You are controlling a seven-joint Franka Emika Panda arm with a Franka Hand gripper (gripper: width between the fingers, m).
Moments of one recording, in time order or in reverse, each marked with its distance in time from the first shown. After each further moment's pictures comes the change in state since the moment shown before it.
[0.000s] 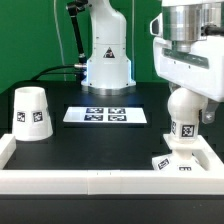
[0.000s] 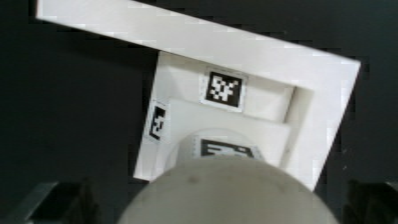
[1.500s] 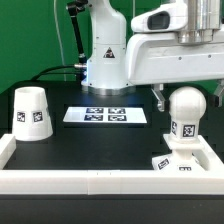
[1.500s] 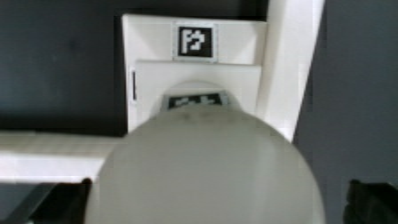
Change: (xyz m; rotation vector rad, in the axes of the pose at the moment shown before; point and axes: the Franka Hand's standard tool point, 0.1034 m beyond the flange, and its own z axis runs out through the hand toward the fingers) arm 0.008 -0.004 -0.012 0.002 0.102 -1.420
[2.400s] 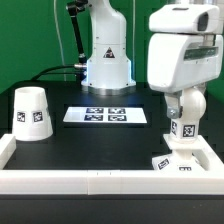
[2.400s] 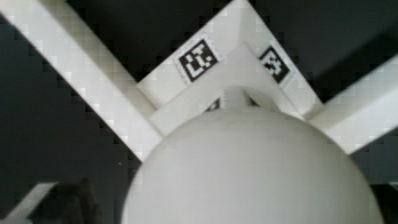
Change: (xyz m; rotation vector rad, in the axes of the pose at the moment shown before) arm 0.002 0.008 0.008 -0.078 -0.084 -0.814
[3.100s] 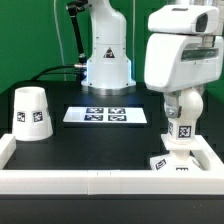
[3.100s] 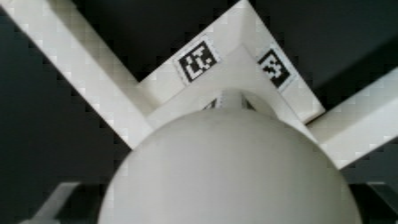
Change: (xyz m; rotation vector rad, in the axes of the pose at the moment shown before) arm -0.002 0.002 0.000 -0.002 0.009 0.208
